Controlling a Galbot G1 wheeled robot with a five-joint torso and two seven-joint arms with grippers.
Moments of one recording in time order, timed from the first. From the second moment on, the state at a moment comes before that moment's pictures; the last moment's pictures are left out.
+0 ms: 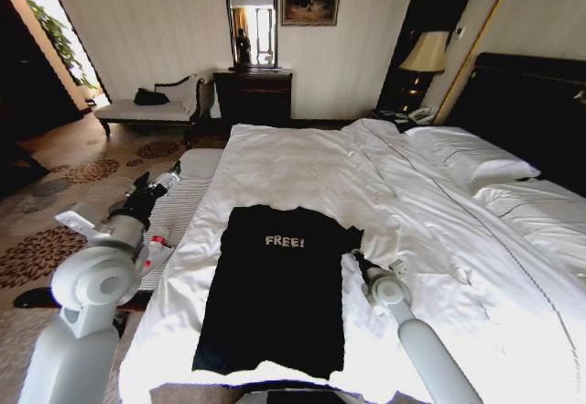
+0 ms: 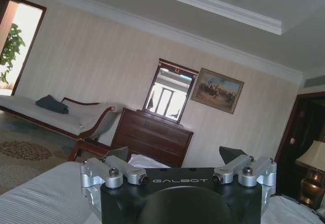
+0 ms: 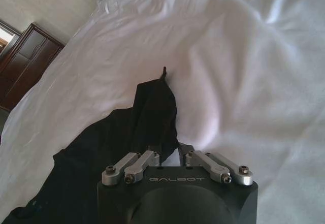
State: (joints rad) left arm 1.12 -1.07 -0.77 -2.33 -1.02 0.46 -0.42; right arm -1.17 1.15 0.39 1.82 1.41 -0.11 0.68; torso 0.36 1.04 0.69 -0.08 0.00
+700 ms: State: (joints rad) left arm 1.15 -1.08 -0.78 -2.34 -1.01 0.46 -0.42; right arm -1.26 1.16 0.44 1.89 1.37 -0.10 0.71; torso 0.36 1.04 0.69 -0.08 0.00
